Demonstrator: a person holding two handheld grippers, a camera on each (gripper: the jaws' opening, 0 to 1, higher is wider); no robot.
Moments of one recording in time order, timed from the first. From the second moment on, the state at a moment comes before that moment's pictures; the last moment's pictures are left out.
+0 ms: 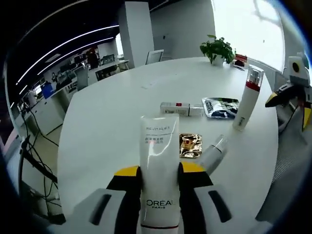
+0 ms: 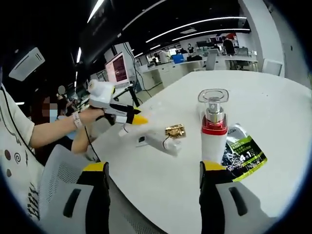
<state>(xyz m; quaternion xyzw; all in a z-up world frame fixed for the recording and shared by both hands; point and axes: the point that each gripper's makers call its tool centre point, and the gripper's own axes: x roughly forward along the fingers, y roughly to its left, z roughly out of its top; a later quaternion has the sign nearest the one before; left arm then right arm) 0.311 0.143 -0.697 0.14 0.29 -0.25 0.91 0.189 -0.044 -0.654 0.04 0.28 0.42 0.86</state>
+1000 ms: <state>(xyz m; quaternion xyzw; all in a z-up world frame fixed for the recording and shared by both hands) 0.251 0.046 -0.652 0.14 0.22 -0.36 0.90 0.194 -0.037 -0.640 0.07 0.26 0.43 0.86</state>
